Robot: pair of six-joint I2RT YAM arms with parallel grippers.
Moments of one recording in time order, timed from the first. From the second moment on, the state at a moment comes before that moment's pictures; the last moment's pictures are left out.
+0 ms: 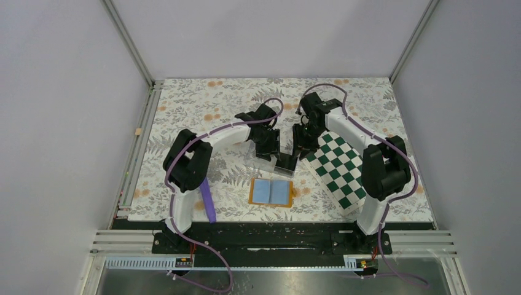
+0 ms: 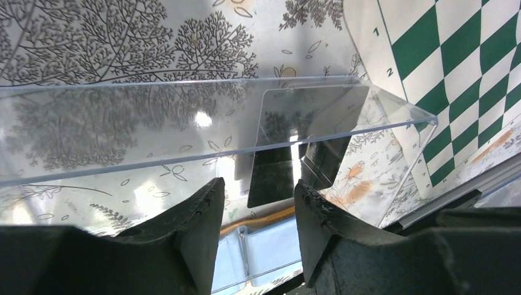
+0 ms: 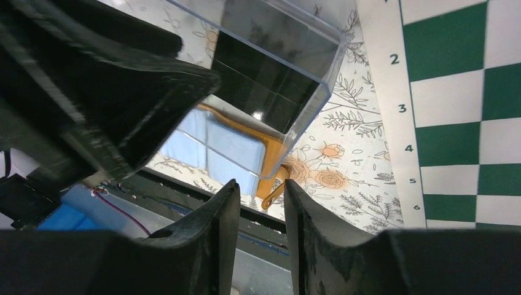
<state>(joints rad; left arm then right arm) -0.66 2.04 1.53 -0.64 0.27 -0.62 0.43 1.84 1.44 -1.00 -0.34 0.39</state>
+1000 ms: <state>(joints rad) -0.64 2.07 1.50 -0.58 0.35 -0.63 0.56 2.08 1.57 -1.01 -0.09 0.42</state>
